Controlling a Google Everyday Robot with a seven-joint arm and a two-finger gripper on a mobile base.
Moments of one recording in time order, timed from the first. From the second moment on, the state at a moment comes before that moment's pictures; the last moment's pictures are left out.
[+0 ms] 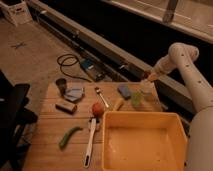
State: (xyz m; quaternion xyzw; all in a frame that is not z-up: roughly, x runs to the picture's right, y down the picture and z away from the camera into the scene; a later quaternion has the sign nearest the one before) arm 0.299 -0.069 0.876 -0.19 -0.10 0.26 0.94
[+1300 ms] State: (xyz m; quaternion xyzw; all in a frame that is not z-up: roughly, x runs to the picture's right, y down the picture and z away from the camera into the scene) arm 0.308 -0.076 0.875 -0.17 -0.12 0.27 0.94
